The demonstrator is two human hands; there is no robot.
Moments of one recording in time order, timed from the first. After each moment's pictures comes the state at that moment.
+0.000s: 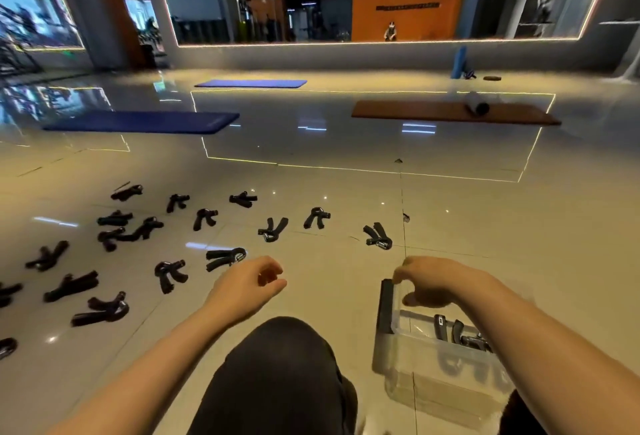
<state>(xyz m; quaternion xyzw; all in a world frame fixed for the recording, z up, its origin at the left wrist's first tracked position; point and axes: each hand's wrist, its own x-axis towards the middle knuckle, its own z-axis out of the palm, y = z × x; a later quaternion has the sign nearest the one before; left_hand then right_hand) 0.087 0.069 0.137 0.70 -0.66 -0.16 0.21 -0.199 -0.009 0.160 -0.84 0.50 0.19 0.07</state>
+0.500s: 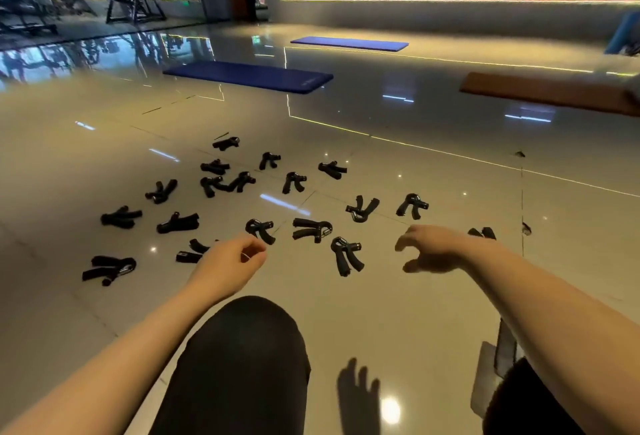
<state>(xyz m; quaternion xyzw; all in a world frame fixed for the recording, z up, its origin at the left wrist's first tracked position) 0.285 0.092 0.114 0.81 -0.51 -0.14 0.24 0.020 -0.101 0.135 -0.91 0.36 0.18 0.07</state>
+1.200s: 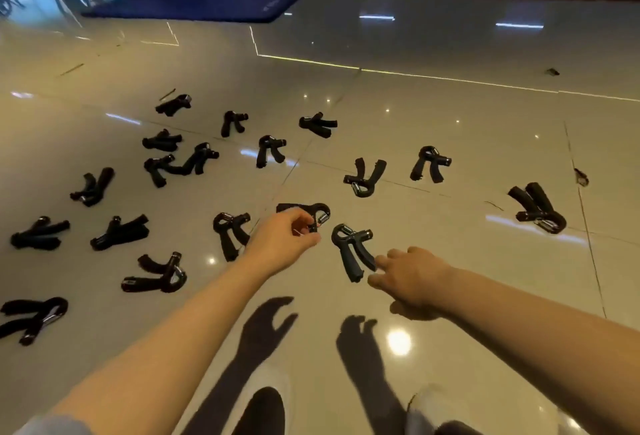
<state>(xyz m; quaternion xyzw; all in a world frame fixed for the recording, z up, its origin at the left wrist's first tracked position) 0.346 -0.149 0.000 0.77 -0.54 -0.26 0.22 0.135 -0.202 -0.009 -0.94 0.21 0.27 -0.02</state>
